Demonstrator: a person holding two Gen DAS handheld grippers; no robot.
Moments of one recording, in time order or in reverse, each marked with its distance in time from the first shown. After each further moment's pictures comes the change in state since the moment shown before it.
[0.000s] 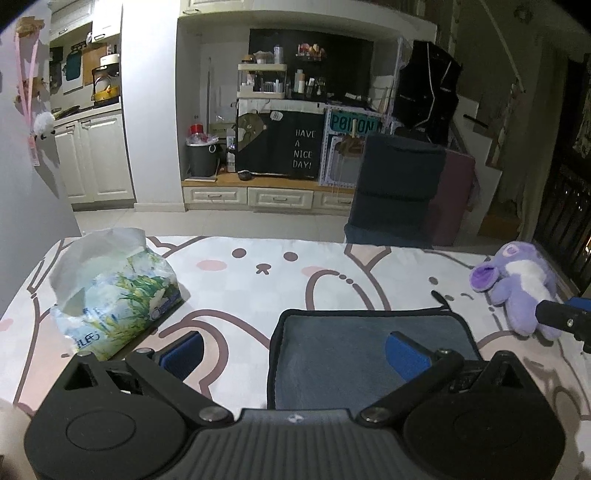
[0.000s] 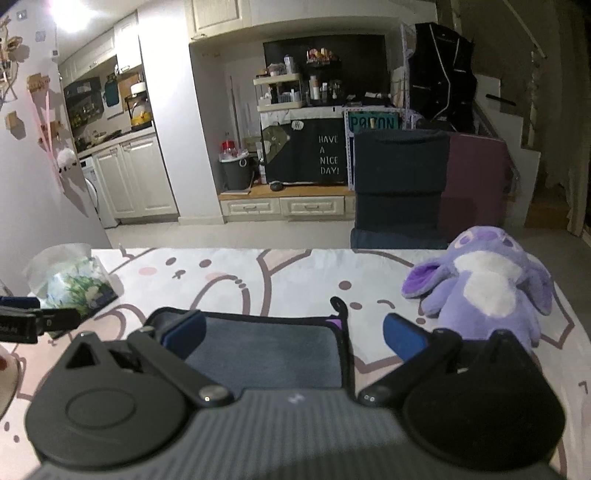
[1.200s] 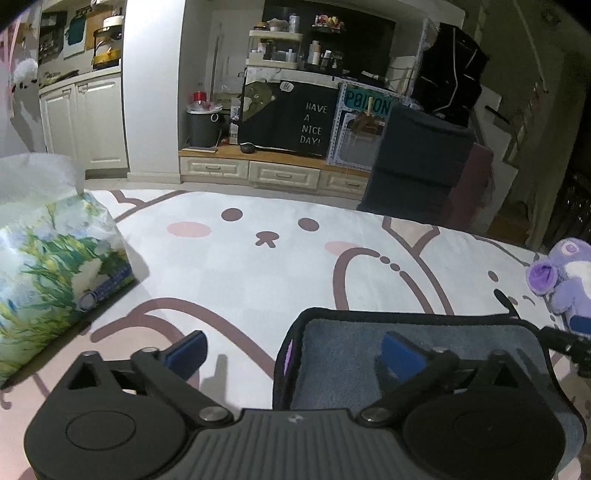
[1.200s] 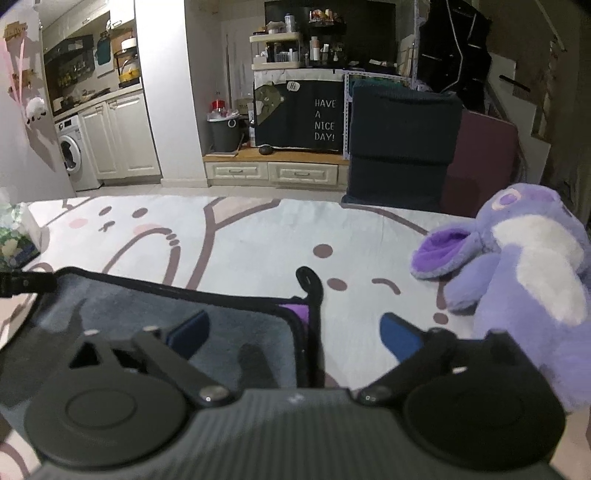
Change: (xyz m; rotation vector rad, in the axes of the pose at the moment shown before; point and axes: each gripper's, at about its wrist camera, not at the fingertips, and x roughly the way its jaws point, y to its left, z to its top) left arm 0.160 0.025 -0.013 -0.054 0.060 -0.015; right arm 0.167 -0.043 -0.027 -0.067 0.101 -0.036
